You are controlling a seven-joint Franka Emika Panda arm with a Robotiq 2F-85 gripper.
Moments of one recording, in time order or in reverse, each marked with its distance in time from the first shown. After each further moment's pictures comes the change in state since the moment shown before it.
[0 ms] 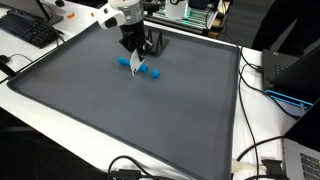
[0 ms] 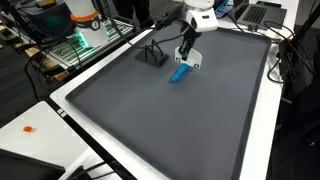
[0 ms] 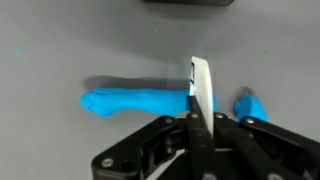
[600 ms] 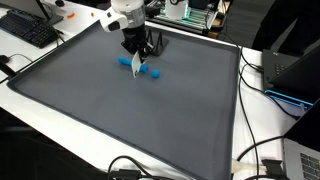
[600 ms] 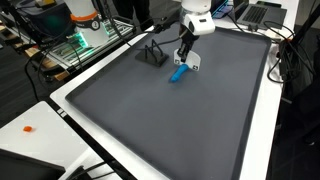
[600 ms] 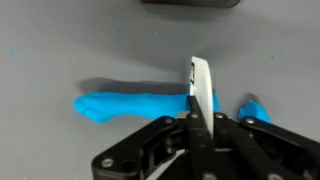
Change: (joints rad) arm 0.001 0.009 0.001 -0.031 -0.004 0.053 0.000
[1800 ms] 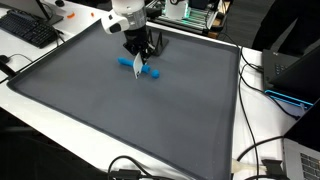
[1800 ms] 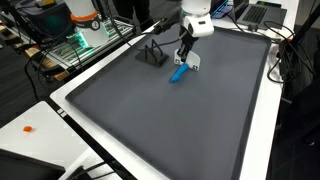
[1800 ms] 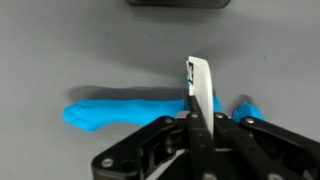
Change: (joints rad) arm -0.002 0.009 0.007 0.001 0.035 0.001 0.003
